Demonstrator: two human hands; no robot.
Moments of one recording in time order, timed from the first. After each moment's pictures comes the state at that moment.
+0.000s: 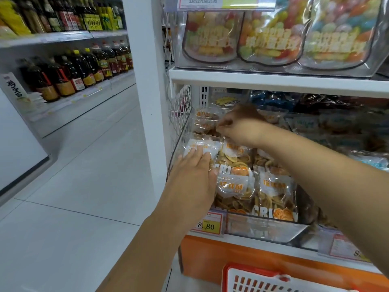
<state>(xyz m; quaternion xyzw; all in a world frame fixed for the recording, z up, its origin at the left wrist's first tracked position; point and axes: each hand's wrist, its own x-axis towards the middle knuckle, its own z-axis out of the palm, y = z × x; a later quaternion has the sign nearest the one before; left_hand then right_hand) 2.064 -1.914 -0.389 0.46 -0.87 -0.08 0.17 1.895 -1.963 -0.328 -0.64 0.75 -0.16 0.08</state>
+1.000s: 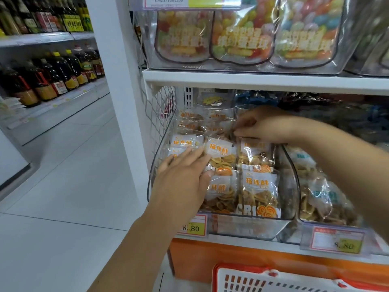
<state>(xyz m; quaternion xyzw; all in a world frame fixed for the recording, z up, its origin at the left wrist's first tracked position) 2.056 -1.917 -0.392 0.42 -0.89 -0.04 0.19 1.837 -1.919 -0.306 -0.64 0.75 -0.10 0.12</state>
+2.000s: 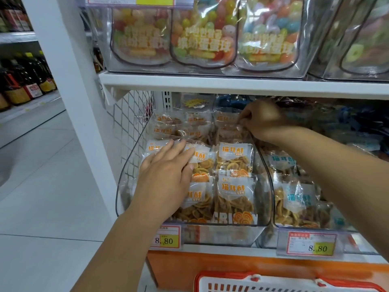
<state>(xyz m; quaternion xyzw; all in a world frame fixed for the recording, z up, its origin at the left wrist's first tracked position) 2.027 -1.932 -0.390 0.43 -0.87 -0.08 0.21 1.779 -1.939 -0.329 -0.55 0.81 -0.21 -0.04</state>
